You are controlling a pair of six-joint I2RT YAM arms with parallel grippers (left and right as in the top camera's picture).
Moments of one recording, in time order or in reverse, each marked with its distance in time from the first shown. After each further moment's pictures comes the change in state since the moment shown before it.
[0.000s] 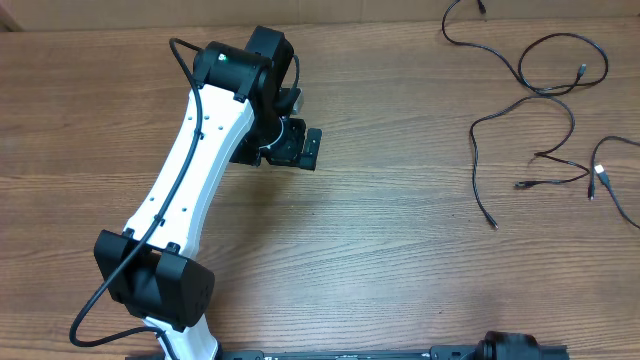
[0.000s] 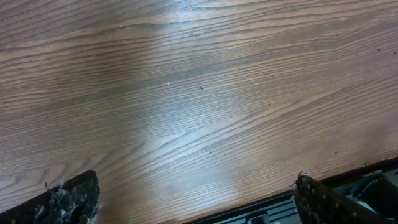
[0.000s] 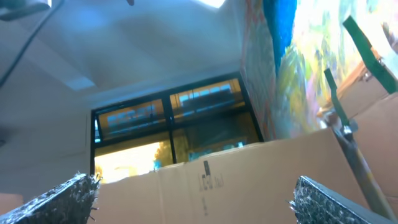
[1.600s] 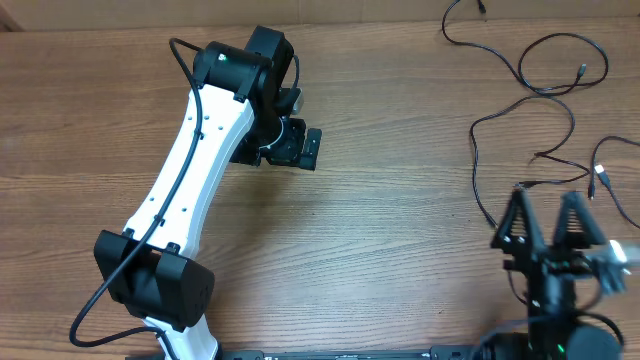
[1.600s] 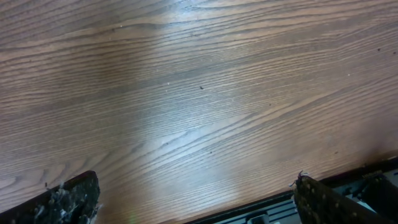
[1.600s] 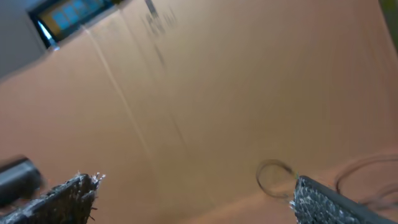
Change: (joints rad) left arm 0.000 0.000 0.000 0.000 0.000 0.000; right arm 0.084 0.001 -1.007 0.483 -0.002 0.130
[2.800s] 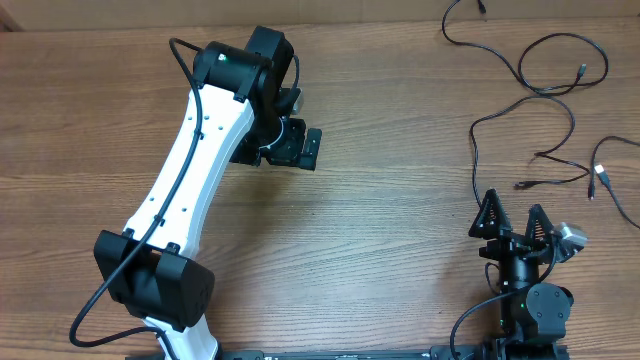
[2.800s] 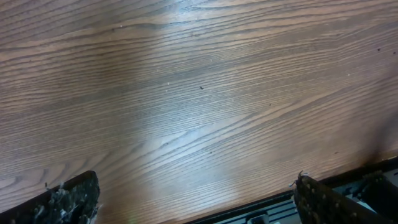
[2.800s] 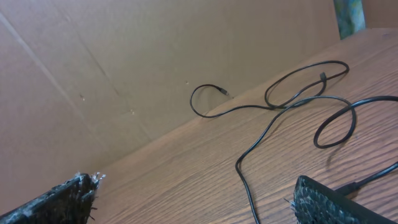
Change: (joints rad) left arm 0.000 0.000 0.000 0.000 0.000 0.000; right arm 0.000 0.000 -0.301 0.006 0.119 0.002
